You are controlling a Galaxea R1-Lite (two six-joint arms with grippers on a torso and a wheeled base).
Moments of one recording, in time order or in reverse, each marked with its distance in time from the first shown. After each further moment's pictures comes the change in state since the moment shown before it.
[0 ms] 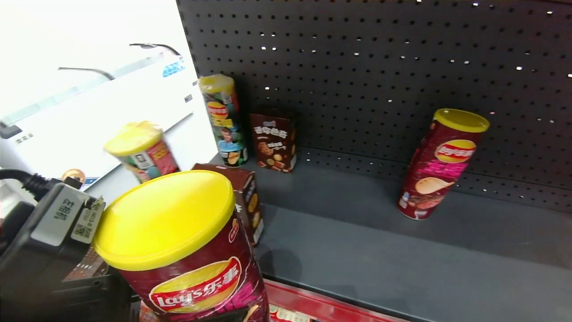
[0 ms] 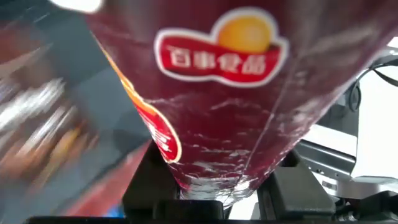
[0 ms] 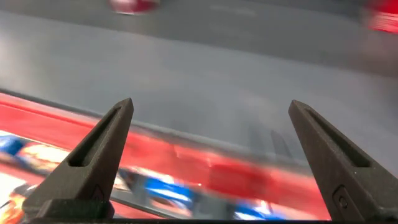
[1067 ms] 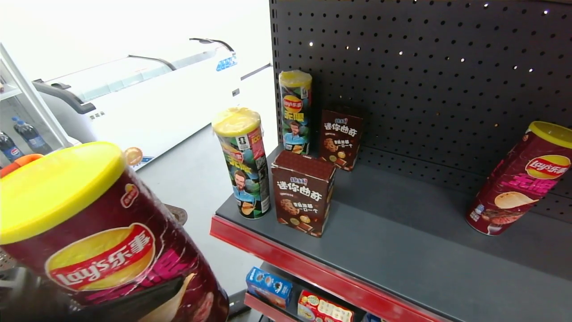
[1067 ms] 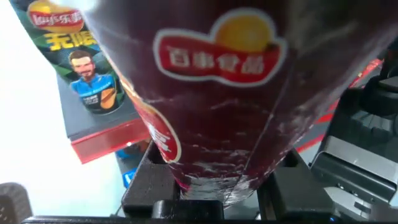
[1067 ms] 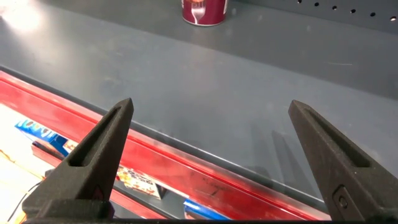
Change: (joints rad) left arm 0.122 -0.169 0.040 0.034 0.074 -0.008; right arm 0.000 0.000 0.000 0.000 0.000 0.000
